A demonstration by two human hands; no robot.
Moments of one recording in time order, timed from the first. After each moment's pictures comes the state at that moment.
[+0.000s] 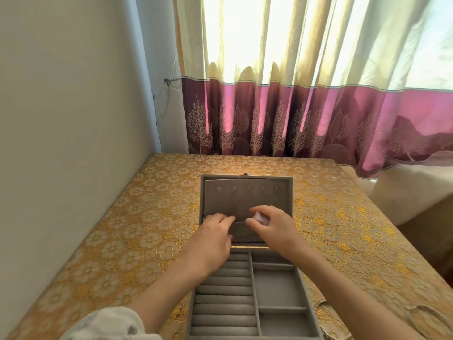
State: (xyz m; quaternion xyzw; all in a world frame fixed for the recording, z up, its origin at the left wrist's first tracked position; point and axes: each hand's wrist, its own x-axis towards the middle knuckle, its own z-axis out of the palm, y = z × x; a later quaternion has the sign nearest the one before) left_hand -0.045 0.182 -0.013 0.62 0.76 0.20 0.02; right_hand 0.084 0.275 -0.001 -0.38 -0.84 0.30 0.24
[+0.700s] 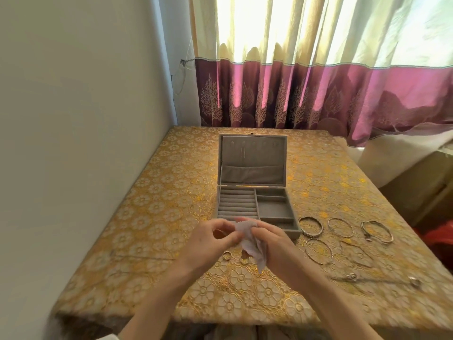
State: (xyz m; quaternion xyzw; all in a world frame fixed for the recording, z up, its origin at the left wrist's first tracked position) left_hand 0.033 -0.011 0.008 0.47 0.69 0.47 0.29; right_hand 0.165 0.075 -0.004 -0.26 -0.57 0.75 0.20
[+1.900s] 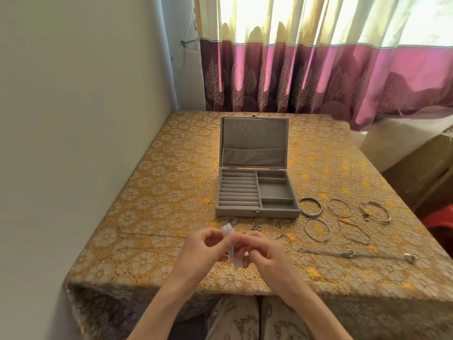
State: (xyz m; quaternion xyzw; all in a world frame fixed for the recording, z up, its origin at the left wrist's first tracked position) left_hand 0.054 -0.054 -0.017 0.34 0.68 0.52 0.39; right_hand 0.184 0.024 -0.036 -0.26 -0.72 0.59 0.24
